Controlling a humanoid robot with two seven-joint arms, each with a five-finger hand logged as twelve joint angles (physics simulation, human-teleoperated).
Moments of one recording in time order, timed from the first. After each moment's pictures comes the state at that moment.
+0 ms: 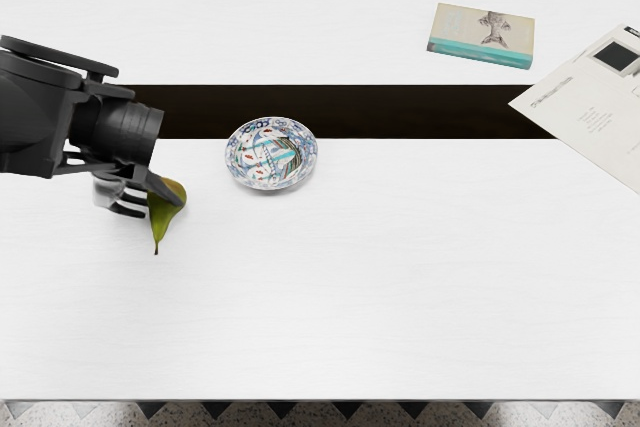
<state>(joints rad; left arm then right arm) -1.77 0.17 0.96 -1.19 -0.99 0.61 0.45 0.12 0.00 -0.07 0.30 -0.11 0.02 0.06</state>
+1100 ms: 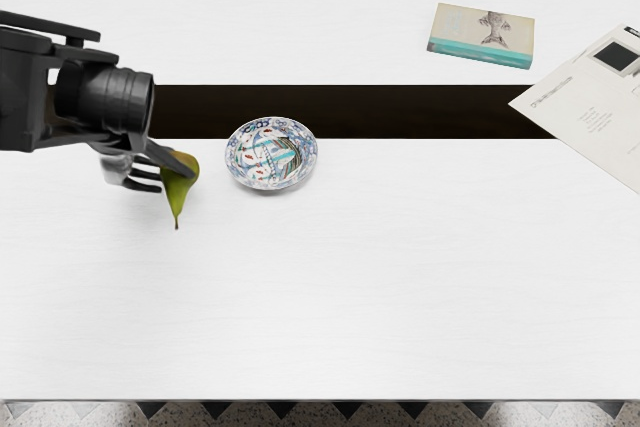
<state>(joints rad) -1.81 0.25 0.85 -1.20 -0.97 0.61 0.46 0.12 0.00 -0.07 0.30 -0.11 0.02 0.06</state>
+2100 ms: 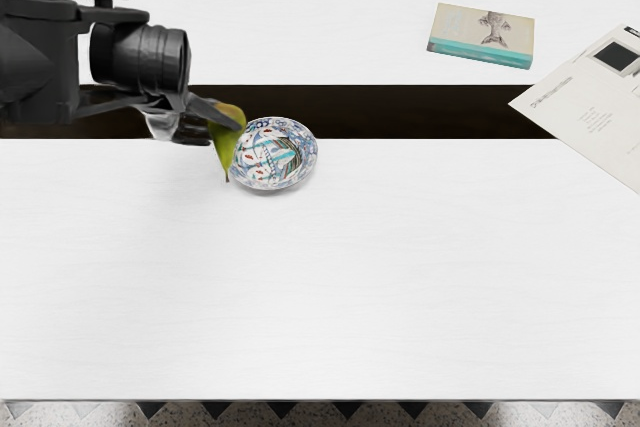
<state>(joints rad) -1.79 0.20 0.68 -1.07 -0.92 0.61 0.45 0.12 0.00 -0.07 0.30 -0.11 0.02 0.06</state>
